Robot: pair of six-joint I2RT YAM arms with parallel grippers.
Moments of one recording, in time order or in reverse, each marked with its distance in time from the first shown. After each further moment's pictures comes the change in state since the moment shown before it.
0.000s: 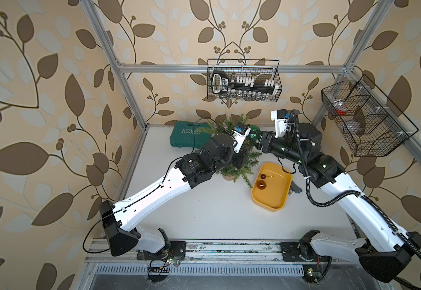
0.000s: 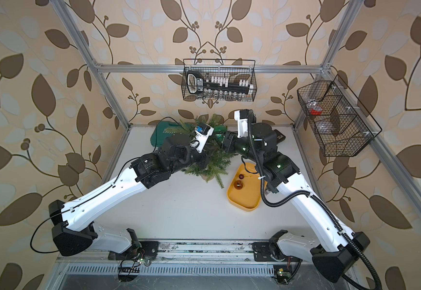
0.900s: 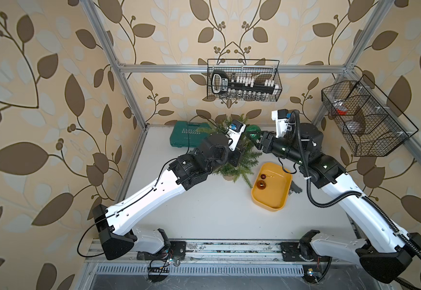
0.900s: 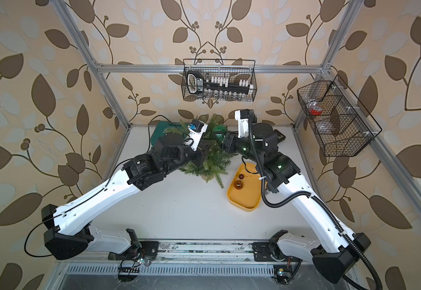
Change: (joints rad) left arm 0.001 -0.047 0.000 0.004 -0.066 0.005; right arm 0.000 -0.004 0.002 0.000 0.004 -0.001
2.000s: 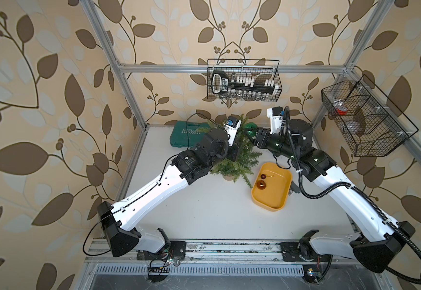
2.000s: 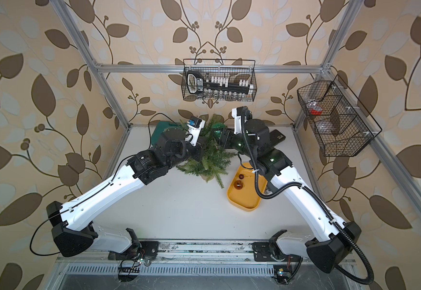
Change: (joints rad) left arm 0.067 0.043 0.008 0.000 0.006 -0.046; right arm -0.010 0.085 0.035 0.007 0.063 -0.014
